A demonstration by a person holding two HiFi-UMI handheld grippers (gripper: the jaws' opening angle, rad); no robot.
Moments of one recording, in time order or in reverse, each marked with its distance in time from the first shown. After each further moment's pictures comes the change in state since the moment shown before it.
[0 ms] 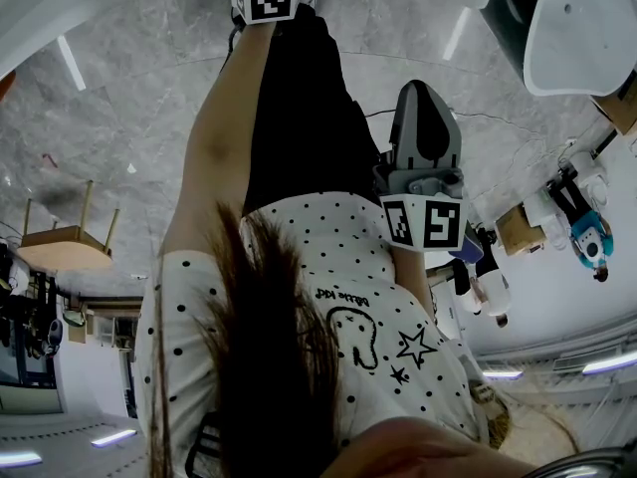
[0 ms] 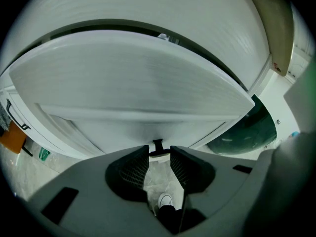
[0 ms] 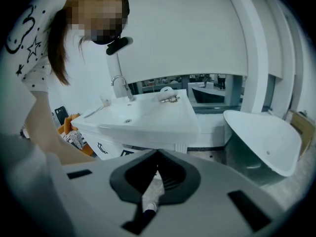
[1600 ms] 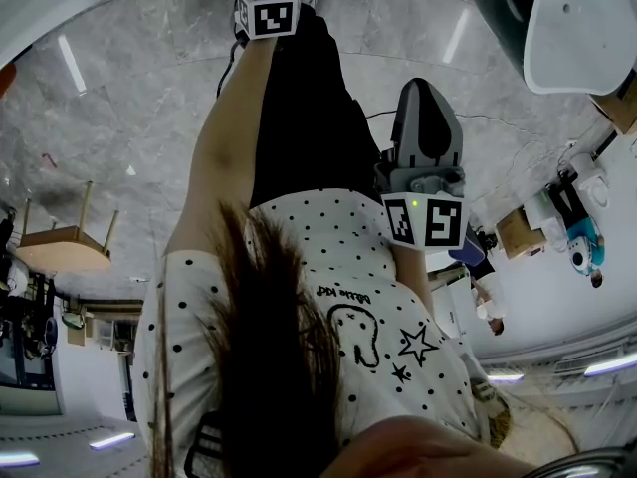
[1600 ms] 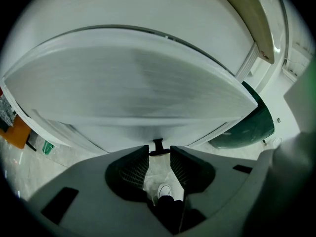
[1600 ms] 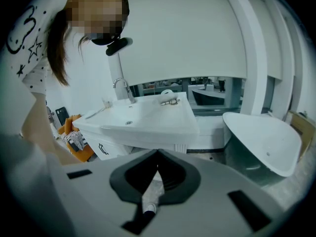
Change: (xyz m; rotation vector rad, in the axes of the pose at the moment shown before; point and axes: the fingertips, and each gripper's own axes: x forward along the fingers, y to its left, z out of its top) left arm -0.020 -0.011 -0.036 -0.004 0.040 0.008; right arm -0.013 0.000 0.003 -0.006 -0.030 0.002
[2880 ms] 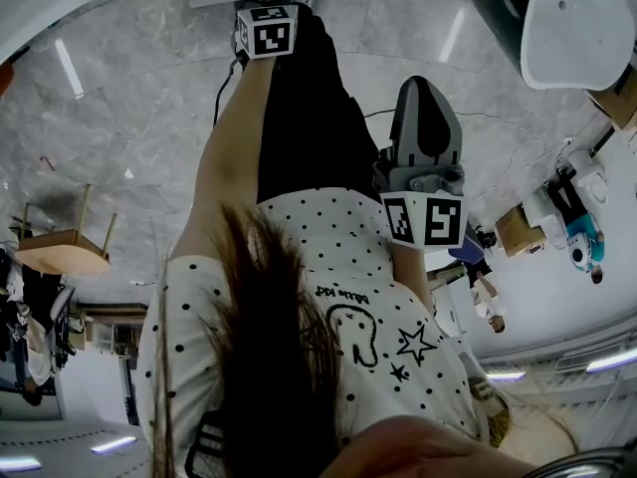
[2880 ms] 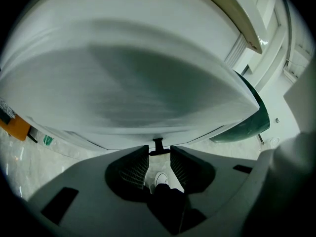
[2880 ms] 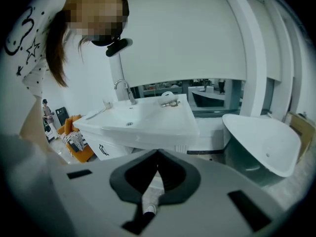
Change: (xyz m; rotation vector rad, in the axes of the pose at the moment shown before) left arm -0.014 -0.012 -0.048 -0.013 0.061 -0.012; right arm -0.004 0.000 0.003 -0.004 -0.015 -0.005
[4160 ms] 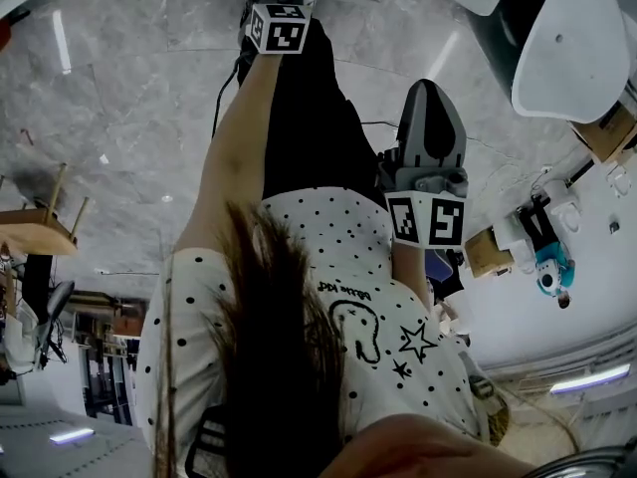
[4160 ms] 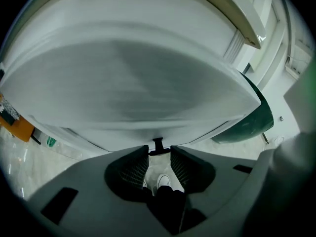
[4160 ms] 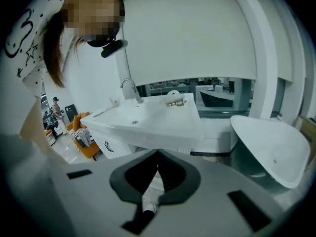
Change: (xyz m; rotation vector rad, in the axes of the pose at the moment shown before) left arm -0.001 0.000 -0.003 0.007 -0.033 0.037; right arm 0.009 -0.001 0.003 -0.051 0.014 0.088
